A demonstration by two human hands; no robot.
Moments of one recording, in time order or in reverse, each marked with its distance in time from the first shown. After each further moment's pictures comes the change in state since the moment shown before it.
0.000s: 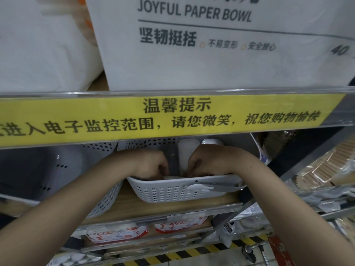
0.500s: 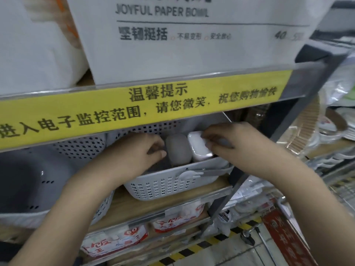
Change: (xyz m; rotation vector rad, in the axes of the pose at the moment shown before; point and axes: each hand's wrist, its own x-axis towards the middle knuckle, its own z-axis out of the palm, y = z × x) left_hand -0.056 0.020 -0.004 -0.073 0.503 0.079; right_hand -0.092 -0.002 0.012 -0.043 0.691 0.016
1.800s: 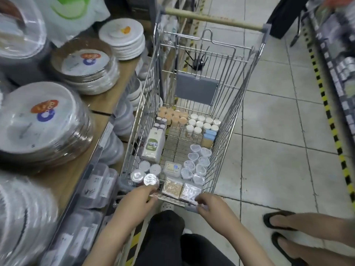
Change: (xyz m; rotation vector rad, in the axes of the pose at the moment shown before) left_hand 0.156 0.374 0.425 0.177 -0.673 0.675; right_hand -0.397 0.355 0.165 0.603 0.116 1.341
